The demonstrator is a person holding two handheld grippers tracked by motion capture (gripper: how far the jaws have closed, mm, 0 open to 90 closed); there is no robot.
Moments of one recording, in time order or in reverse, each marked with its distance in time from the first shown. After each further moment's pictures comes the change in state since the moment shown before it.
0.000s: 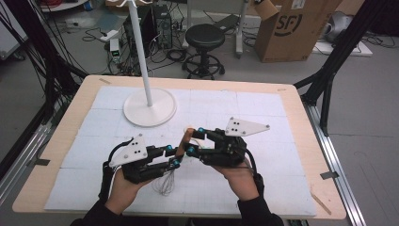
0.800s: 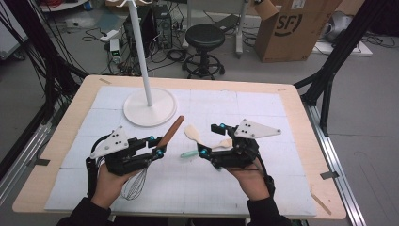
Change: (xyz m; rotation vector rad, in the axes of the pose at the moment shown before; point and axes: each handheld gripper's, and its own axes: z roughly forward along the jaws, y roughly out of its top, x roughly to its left) left arm 0.027 -0.002 -0.029 -0.028 0.086 -0.041; right arm -0.012 -0.009 -0.023 0.055 -0.203 -0.046
